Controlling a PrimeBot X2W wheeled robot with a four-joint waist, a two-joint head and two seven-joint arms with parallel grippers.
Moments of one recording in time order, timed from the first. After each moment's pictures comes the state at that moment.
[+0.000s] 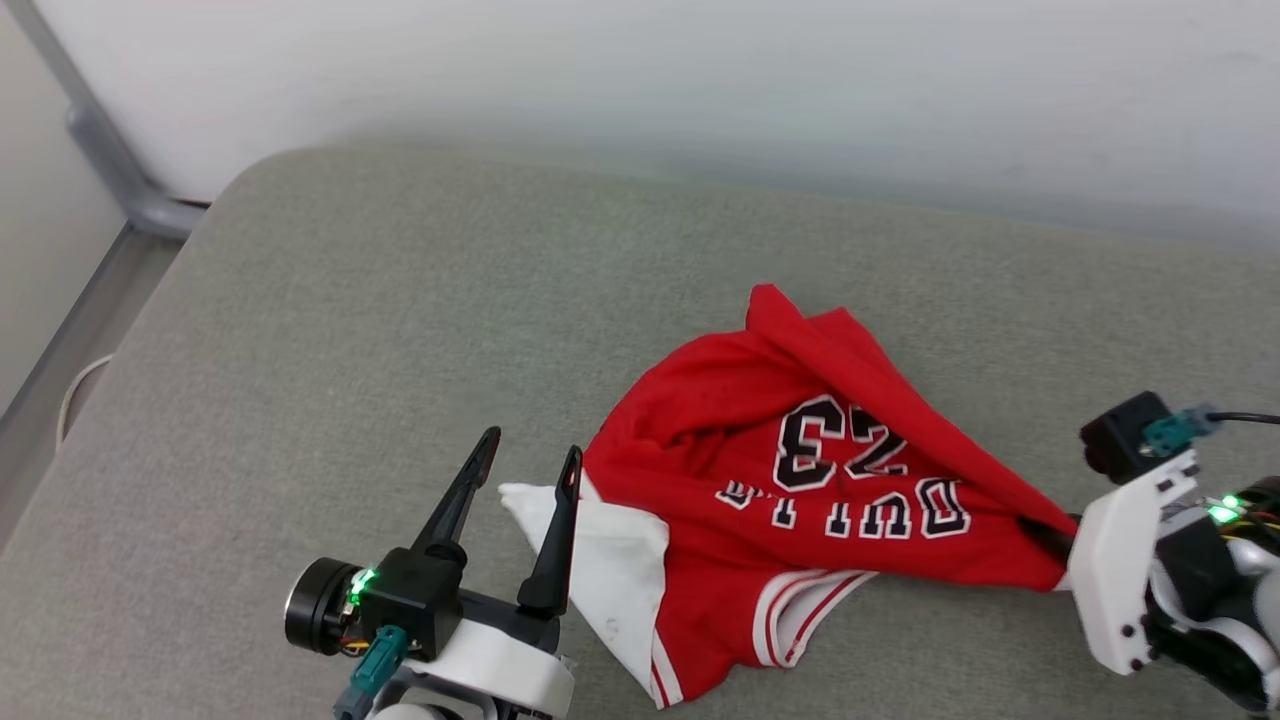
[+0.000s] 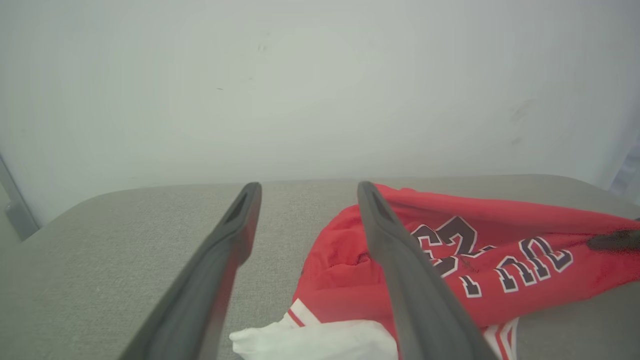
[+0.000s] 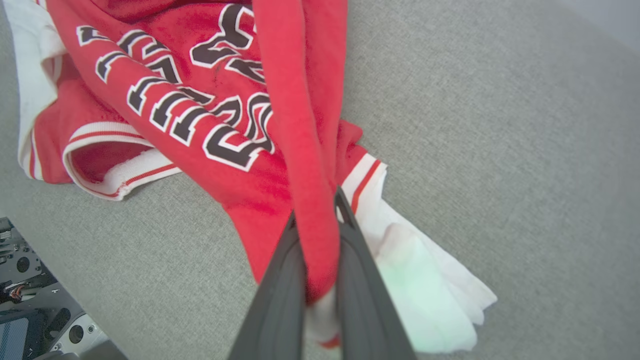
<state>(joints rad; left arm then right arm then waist) -0.06 0.05 -0.23 0.03 -0.10 -0.07 -0.26 -0.28 -0.57 0.38 0.09 0.58 0.13 0.66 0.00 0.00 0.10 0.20</state>
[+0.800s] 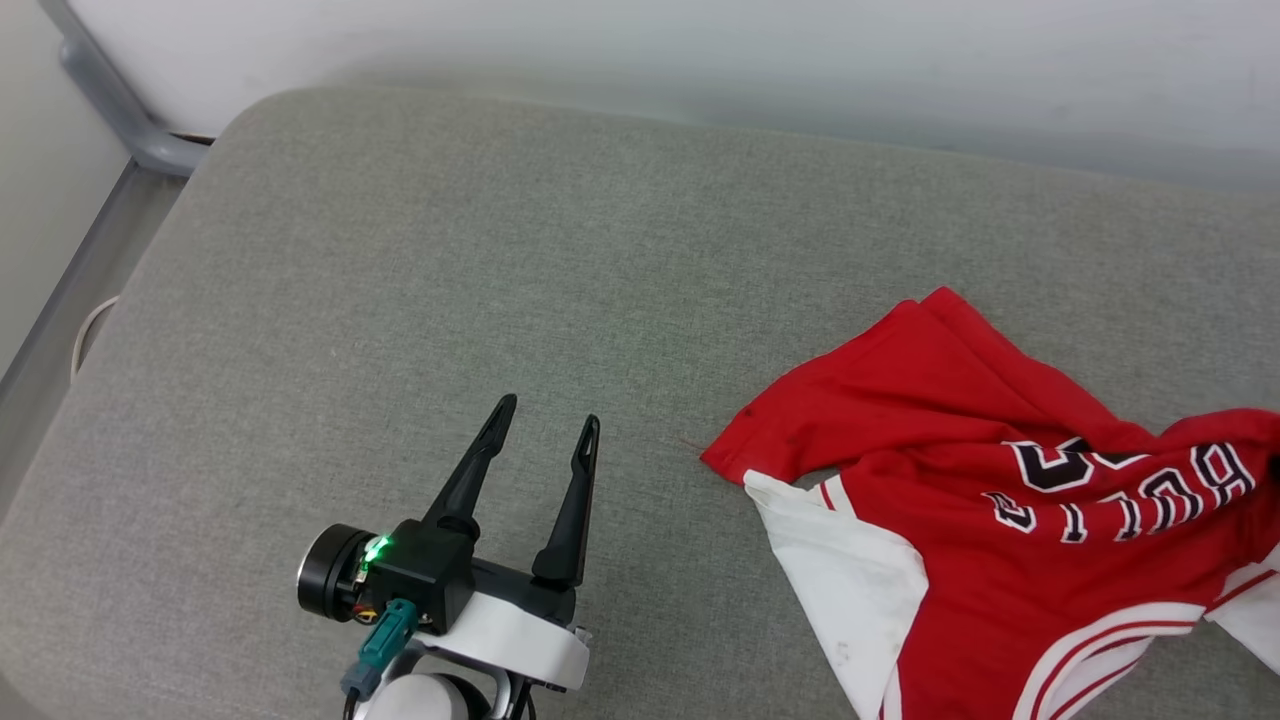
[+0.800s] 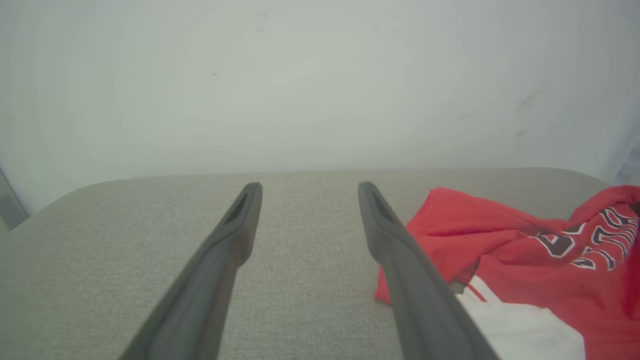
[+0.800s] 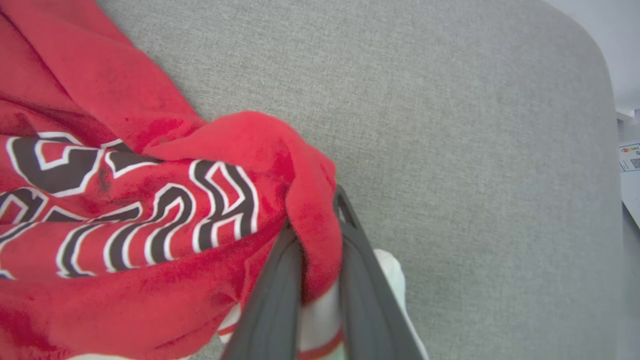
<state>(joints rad) -0.10 0.05 -0.26 0.02 -0.12 -0.07 -0.26 -0.28 -0.52 -0.10 0.27 0.33 0.13 0.68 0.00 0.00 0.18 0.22</state>
